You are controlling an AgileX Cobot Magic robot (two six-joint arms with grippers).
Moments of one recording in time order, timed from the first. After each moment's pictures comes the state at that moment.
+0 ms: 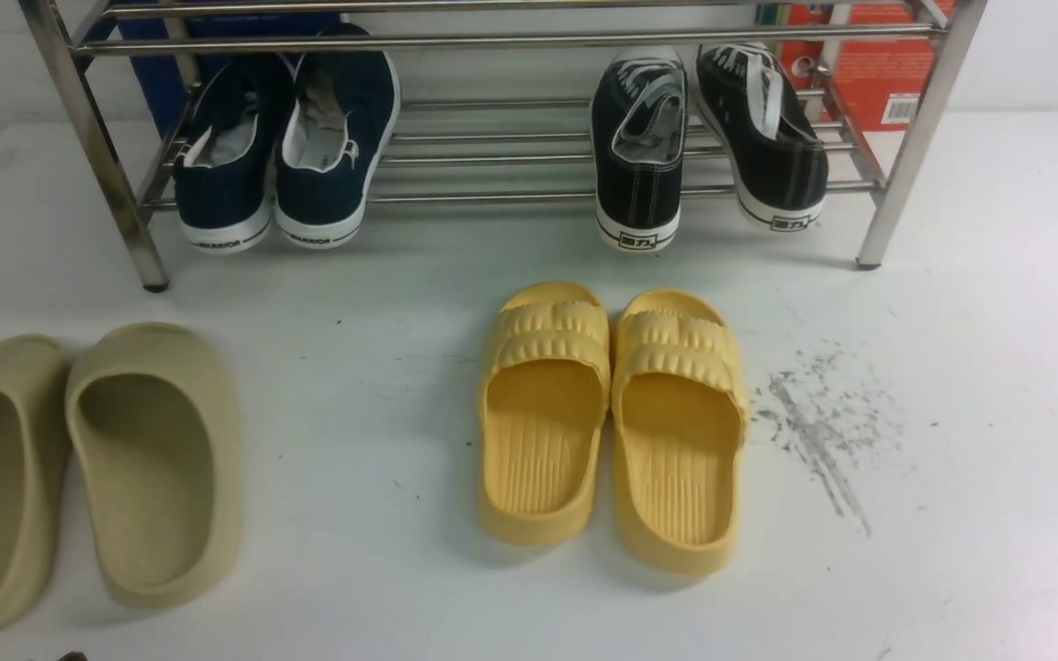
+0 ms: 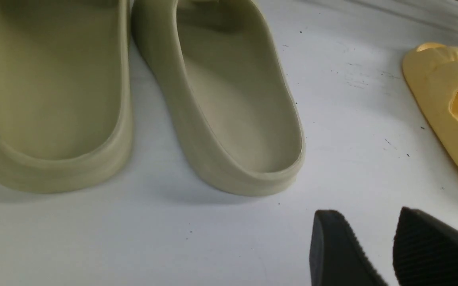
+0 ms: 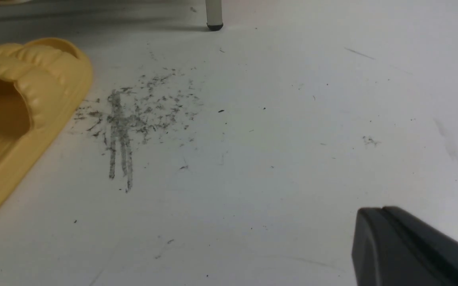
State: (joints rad) right arm 0.01 -0.01 0.01 -0.12 0.39 0.23; left arm -0.06 -0.01 0.03 -0.11 0.40 -0.22
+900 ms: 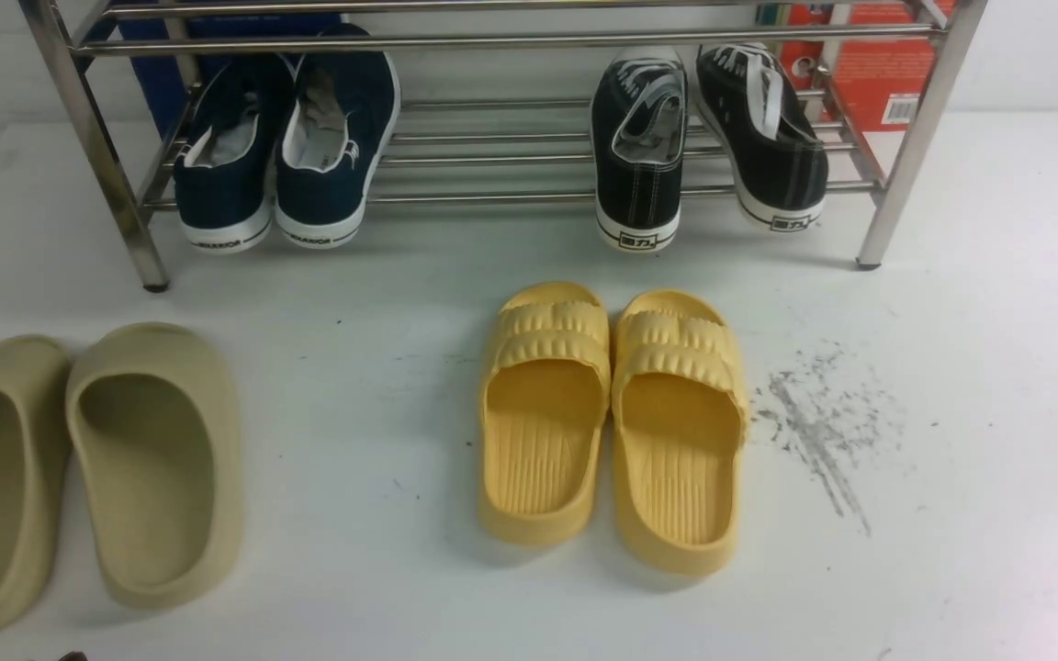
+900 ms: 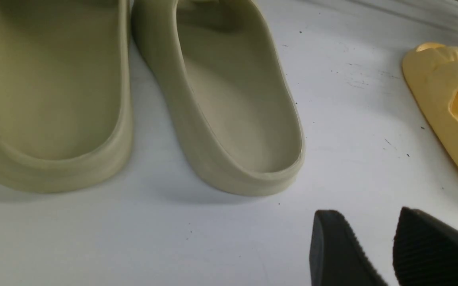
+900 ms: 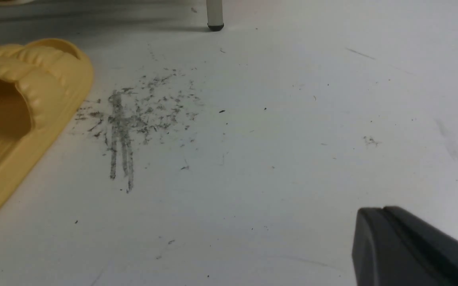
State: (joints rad) right arm 0.01 -0.01 0.01 -0.12 0.39 0.23; left arm -0.06 -0.01 0.03 -0.11 0.40 -0.22
